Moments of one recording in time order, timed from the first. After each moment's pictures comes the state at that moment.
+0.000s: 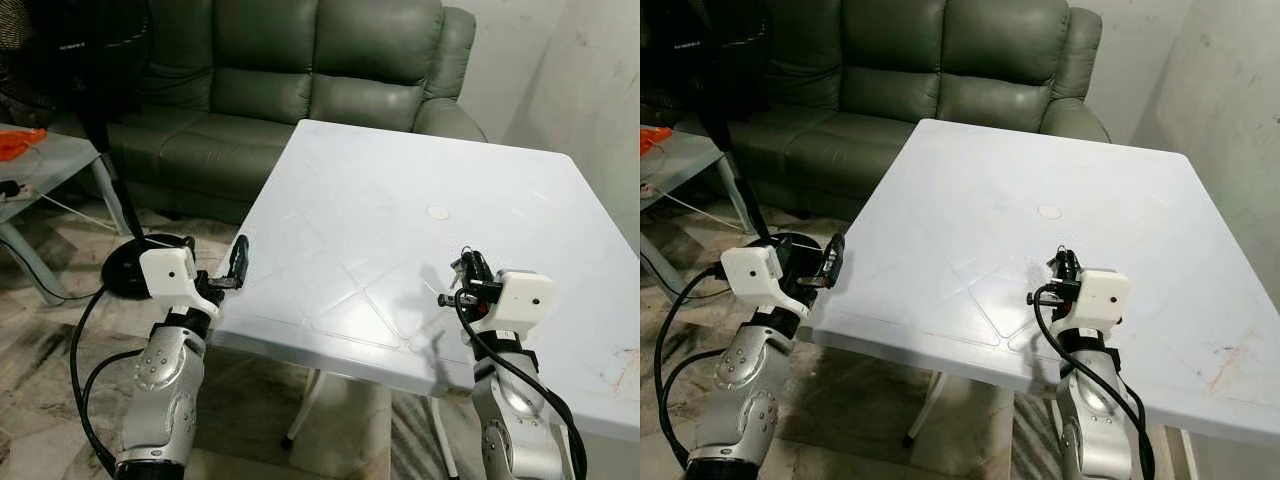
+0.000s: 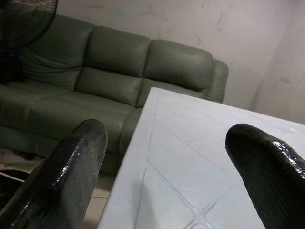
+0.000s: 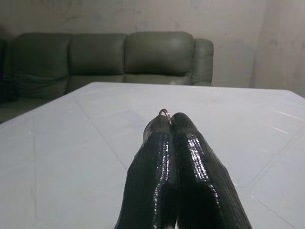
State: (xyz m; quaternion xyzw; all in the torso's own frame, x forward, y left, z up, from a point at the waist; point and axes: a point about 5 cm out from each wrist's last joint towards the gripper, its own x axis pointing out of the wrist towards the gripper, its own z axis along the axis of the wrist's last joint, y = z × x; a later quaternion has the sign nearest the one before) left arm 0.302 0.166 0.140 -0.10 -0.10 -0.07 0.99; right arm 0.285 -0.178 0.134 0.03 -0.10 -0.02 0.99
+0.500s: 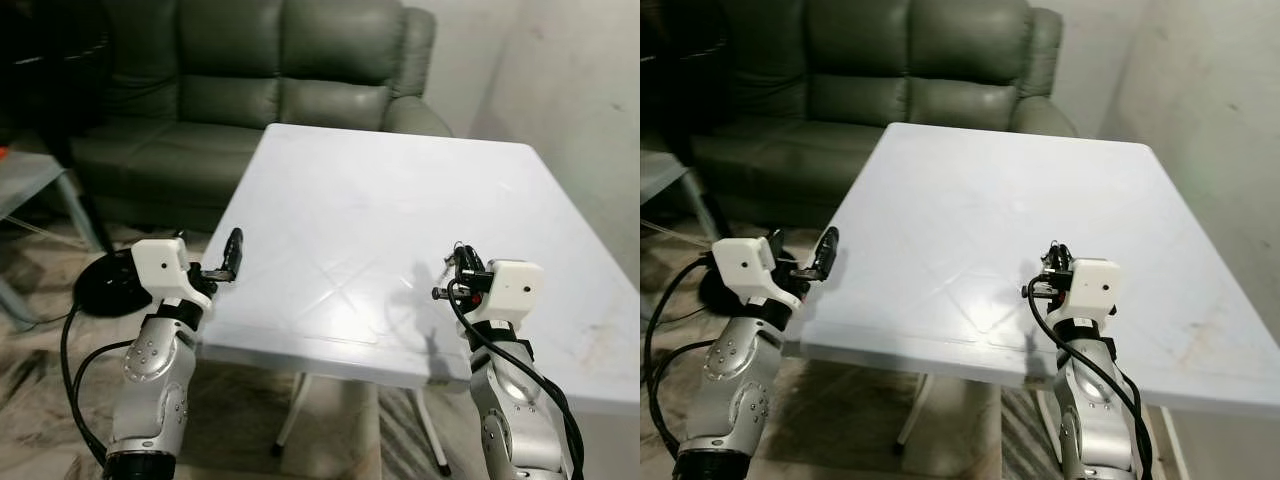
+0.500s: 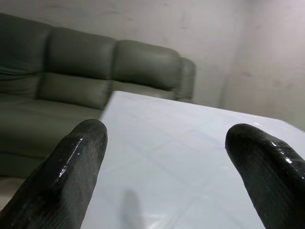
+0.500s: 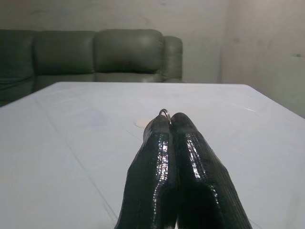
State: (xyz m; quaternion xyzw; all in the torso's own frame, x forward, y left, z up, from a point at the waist) left arm 0.308 0.168 0.149 -0.09 -0.11 -0.07 0.99; right arm 0.292 -0.167 0.138 0.03 -0.10 -0.01 0.99
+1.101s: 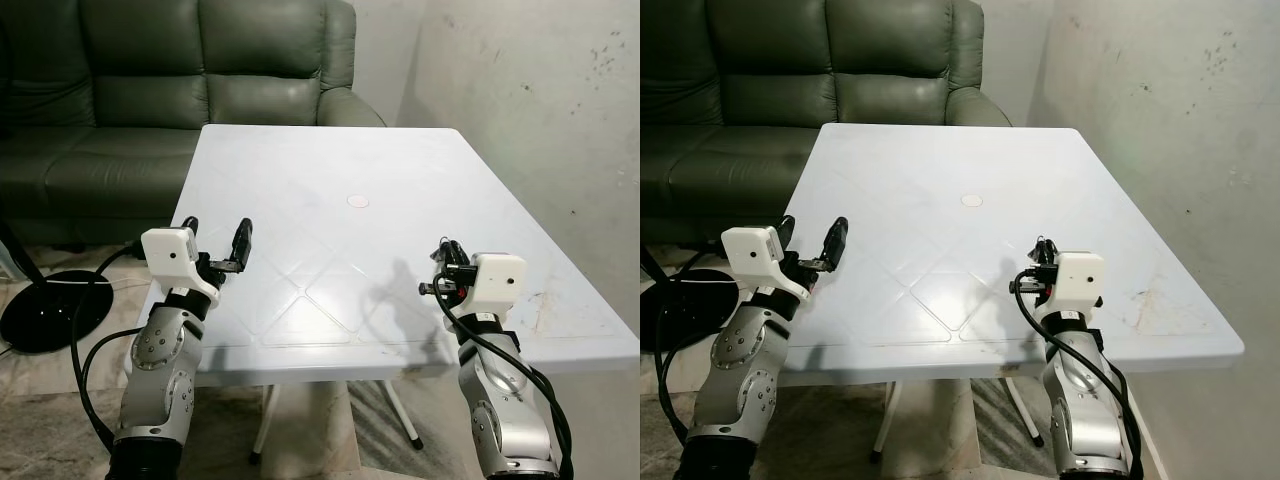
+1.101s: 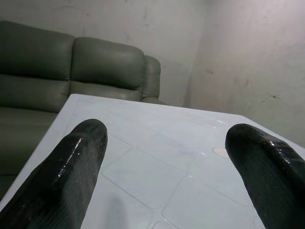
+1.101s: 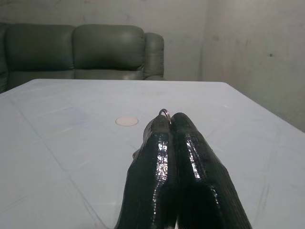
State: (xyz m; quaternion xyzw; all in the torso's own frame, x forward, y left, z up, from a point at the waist) left arm 0.314 0.162 0.156 -0.08 -0.13 -0.09 0.99; right arm 0.300 -0.160 0.141 0.02 -0.09 0.01 1.00
